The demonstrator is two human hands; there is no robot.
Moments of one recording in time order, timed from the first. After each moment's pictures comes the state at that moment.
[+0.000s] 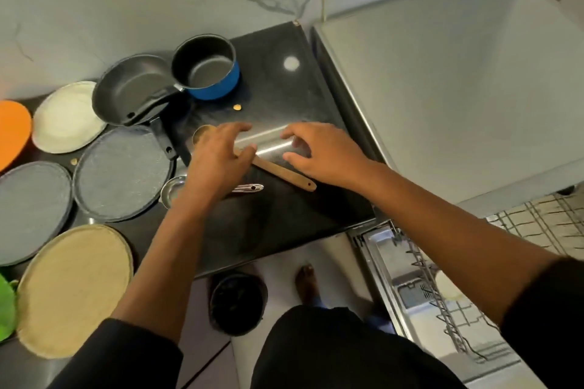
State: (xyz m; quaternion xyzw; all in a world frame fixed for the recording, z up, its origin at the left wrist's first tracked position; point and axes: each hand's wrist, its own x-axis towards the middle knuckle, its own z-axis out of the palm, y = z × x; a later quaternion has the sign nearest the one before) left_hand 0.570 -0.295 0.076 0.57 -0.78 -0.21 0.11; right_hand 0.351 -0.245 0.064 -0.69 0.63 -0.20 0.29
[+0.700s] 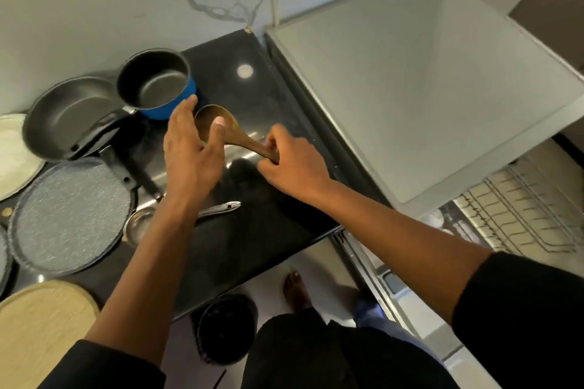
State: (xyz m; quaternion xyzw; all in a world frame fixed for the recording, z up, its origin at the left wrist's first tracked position) left_hand 0.544 -0.322 0.074 0.58 -0.71 -0.30 0.26; right_hand 0.380 -0.246 0.036 -0.56 0.75 -0.28 0.23
